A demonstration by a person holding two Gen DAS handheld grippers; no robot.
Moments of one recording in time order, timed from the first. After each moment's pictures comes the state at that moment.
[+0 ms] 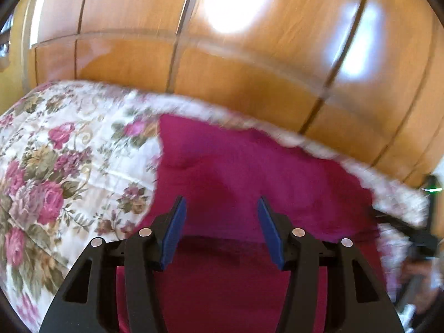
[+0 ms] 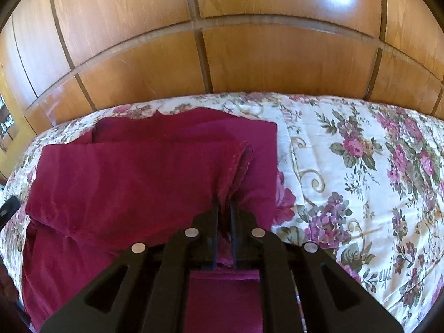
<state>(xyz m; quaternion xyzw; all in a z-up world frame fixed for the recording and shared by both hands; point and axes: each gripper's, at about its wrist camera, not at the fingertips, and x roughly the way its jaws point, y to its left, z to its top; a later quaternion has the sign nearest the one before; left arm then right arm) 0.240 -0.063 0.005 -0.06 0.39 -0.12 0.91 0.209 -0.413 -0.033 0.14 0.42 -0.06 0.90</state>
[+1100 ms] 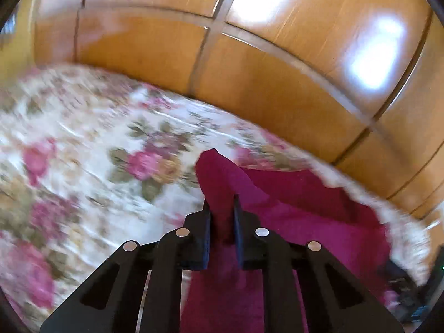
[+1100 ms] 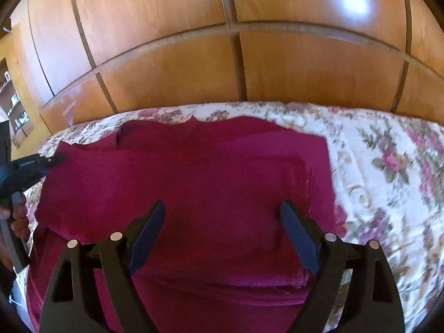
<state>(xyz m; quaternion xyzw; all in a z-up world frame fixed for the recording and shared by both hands) 0.352 -0.041 0.000 -0.10 0.40 -0.11 0.90 0.229 -0.366 -0.041 0.13 0.39 -0.01 0.91</state>
